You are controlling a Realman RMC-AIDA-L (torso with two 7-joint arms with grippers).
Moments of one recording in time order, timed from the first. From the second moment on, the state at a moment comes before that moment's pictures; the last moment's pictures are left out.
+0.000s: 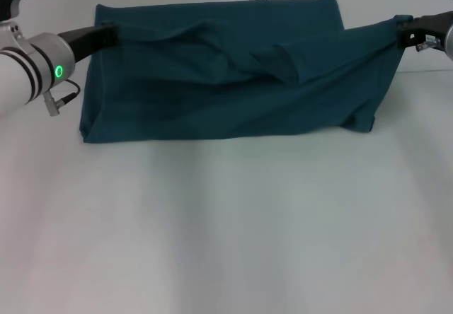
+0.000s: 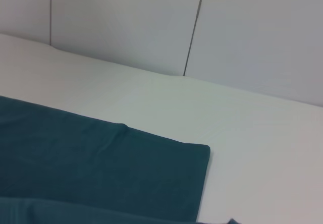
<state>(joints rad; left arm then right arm) -0.90 -2.16 -2.43 -0.58 -1.23 0.44 -1.85 0.82 1.99 -0.80 -0.55 -2.18 -0.37 1.81</state>
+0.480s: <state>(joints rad) -0.93 -2.16 -2.43 -0.54 -1.23 0.36 -1.84 0.88 2.00 -0.81 -0.48 -2.18 -0.30 1.75</state>
